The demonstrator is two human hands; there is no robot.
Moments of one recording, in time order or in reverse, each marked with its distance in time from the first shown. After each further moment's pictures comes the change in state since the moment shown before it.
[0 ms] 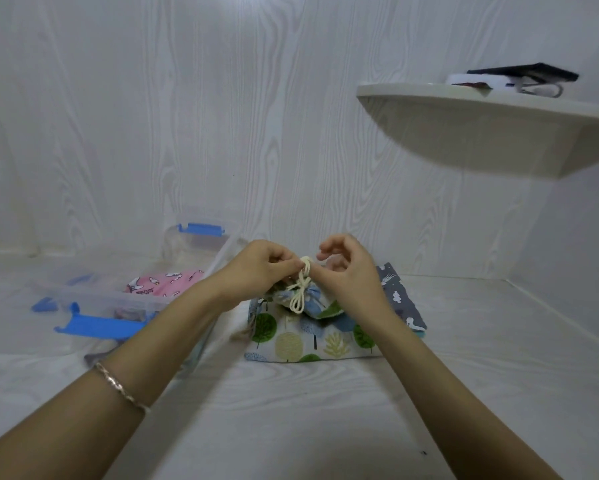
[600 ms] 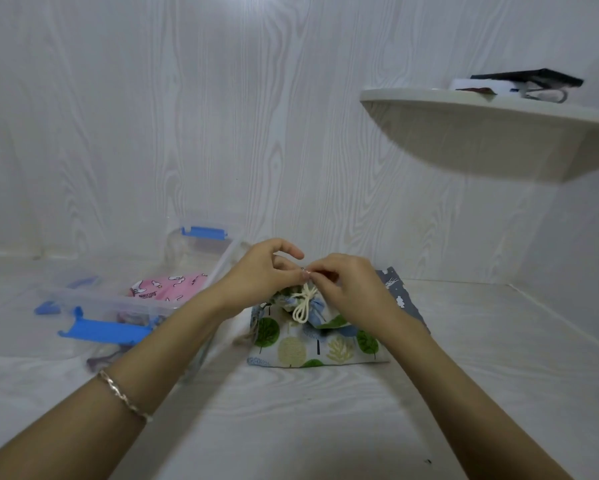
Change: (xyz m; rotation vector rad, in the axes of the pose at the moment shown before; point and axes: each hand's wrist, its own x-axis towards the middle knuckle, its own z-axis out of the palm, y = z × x) left_hand -0.004 0.000 0.000 -0.134 0.034 0.026; right_hand 0.002 -0.007 -0.009 -0.592 -0.228 -0.336
